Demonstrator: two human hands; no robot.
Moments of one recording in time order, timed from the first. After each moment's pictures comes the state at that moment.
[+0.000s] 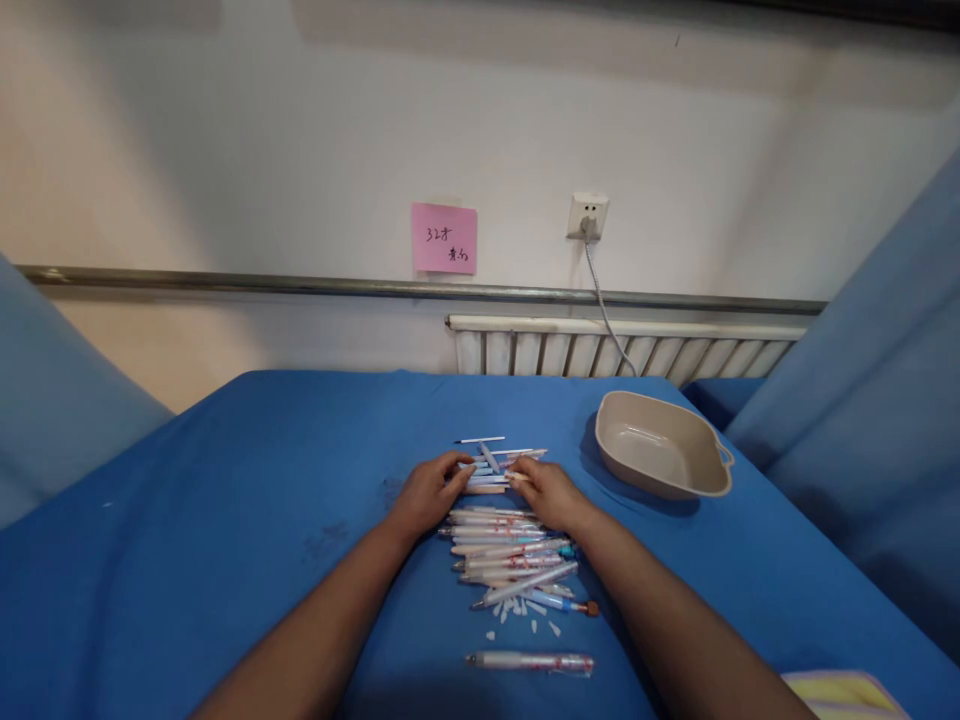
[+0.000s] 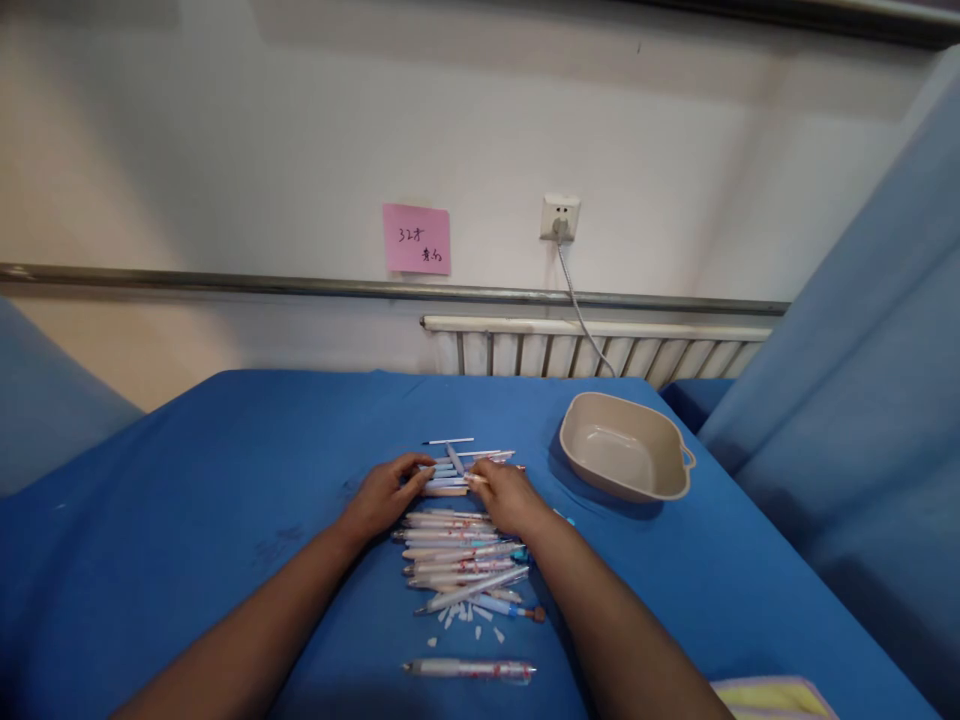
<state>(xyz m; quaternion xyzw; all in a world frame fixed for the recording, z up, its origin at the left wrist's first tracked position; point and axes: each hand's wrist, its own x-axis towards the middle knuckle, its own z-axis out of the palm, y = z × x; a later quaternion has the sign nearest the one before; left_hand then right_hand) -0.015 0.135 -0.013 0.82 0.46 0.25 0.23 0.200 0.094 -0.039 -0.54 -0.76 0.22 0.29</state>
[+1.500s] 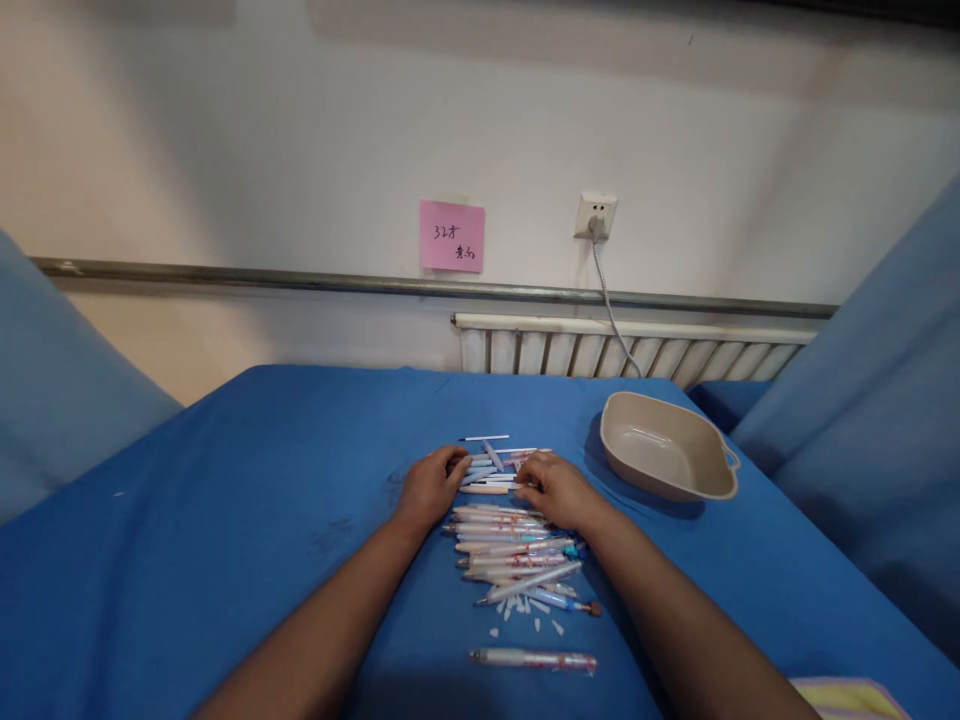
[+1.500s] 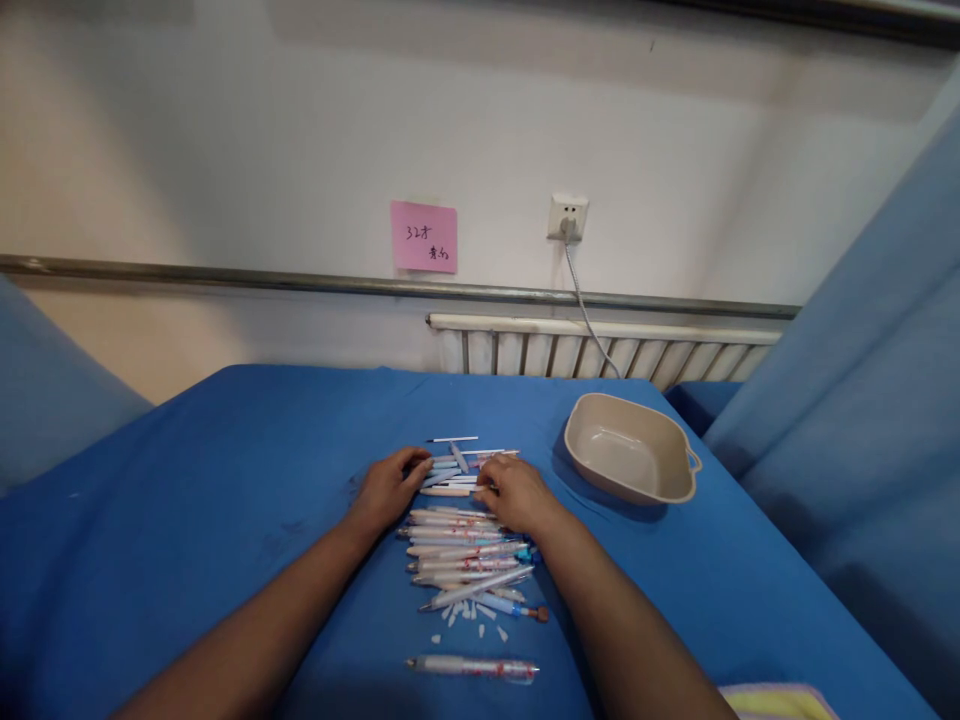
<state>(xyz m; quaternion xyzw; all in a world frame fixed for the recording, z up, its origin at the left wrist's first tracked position) -0.016 0.144 -0.026 0.78 0.53 0.26 0.18 0.208 0.091 -0.031 -0.52 -0.81 0.14 0.24</state>
